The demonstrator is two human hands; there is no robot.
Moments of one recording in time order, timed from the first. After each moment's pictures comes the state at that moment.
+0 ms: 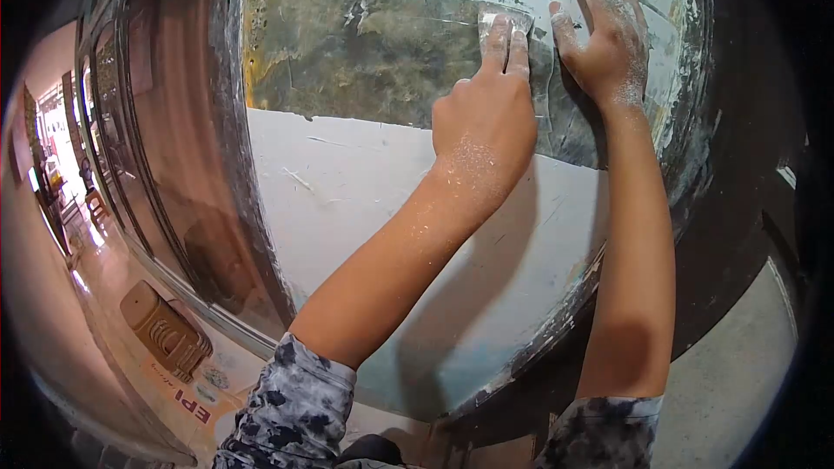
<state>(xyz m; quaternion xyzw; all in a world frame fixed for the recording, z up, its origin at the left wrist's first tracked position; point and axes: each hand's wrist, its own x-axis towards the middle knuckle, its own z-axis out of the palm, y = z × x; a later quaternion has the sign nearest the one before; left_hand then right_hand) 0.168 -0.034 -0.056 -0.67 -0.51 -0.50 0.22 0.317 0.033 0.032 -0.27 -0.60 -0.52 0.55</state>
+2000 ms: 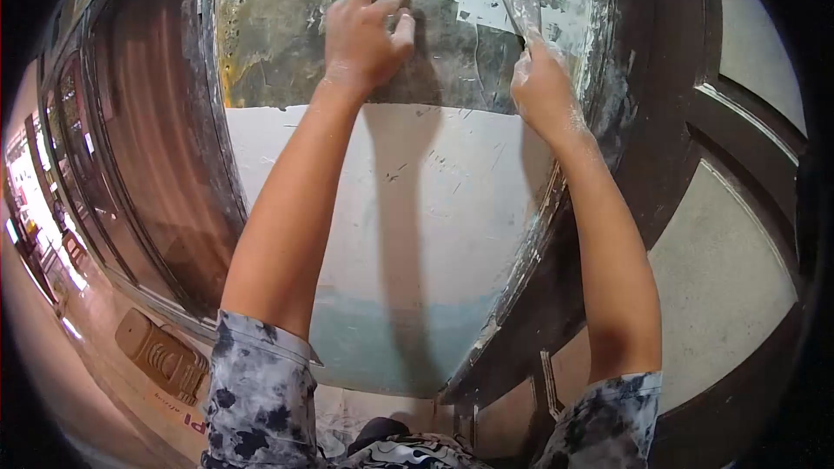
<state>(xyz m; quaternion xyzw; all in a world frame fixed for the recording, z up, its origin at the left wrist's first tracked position) 0.084 0.004 -0.015 -0.65 -0.31 -0.58 0.38 0.335 -0.036 -0.040 -0.44 -0.69 -0.25 0.52</state>
